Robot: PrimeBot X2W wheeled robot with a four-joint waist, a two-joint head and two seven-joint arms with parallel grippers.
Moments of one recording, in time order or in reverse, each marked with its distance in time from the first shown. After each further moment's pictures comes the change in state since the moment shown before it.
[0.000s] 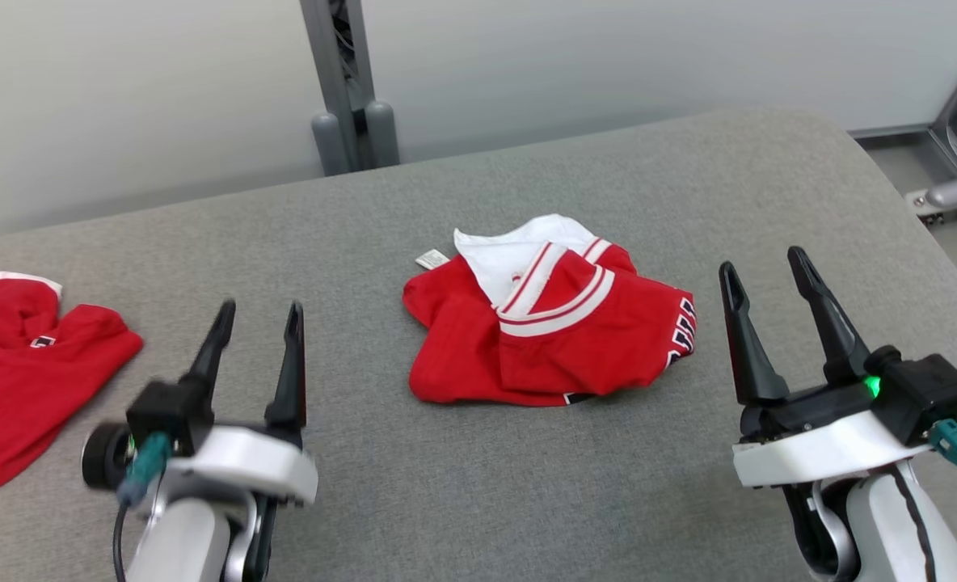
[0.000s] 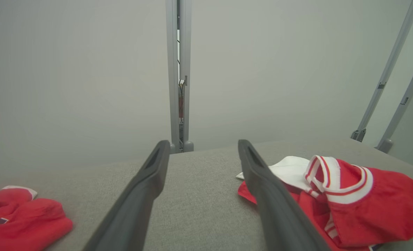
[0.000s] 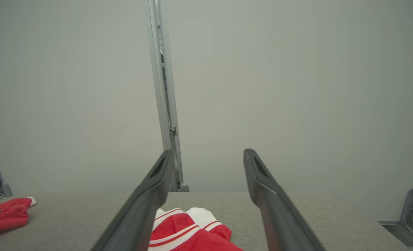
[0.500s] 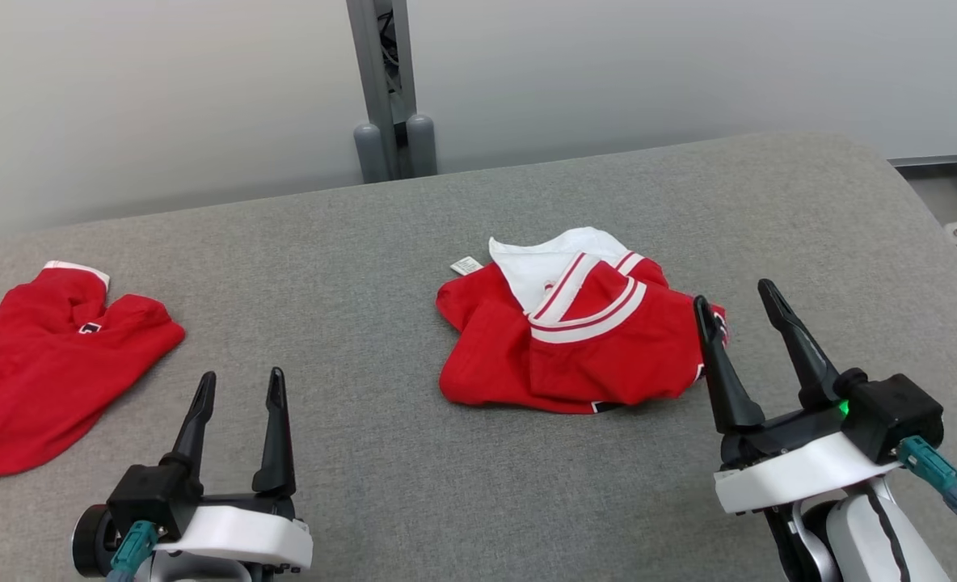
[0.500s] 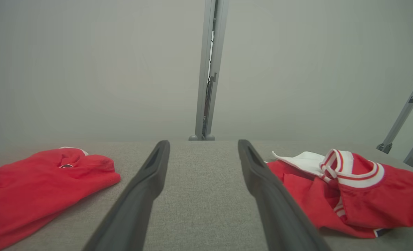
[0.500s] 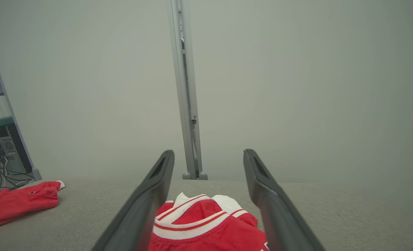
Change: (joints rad) left arm 0.248 -0.101 0.171 -0.166 0.108 -0.024 0.000; right arm 0.034 -0.008 0.049 0.032 0.017 0.000 0.000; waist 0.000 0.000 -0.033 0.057
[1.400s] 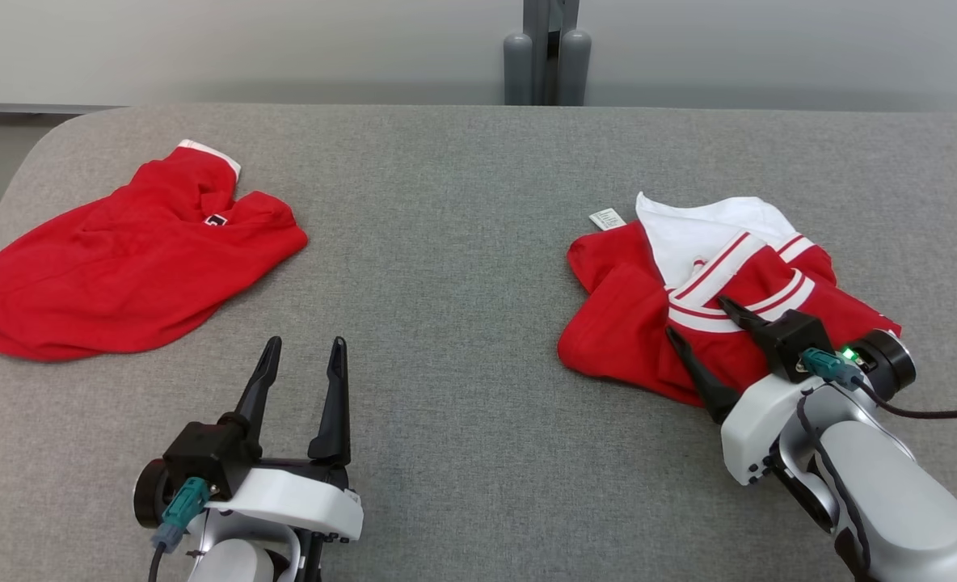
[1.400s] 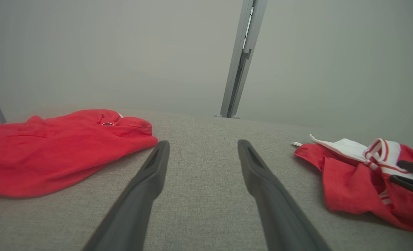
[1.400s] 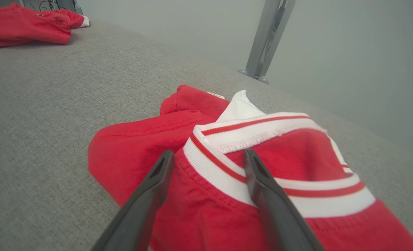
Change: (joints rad) left arm -0.106 -0.021 -0.109 0.067 -0.055 -0.017 0.000; right arm -0.346 -0.193 0.381 0.531 0.050 0.001 0.081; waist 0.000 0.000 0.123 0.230
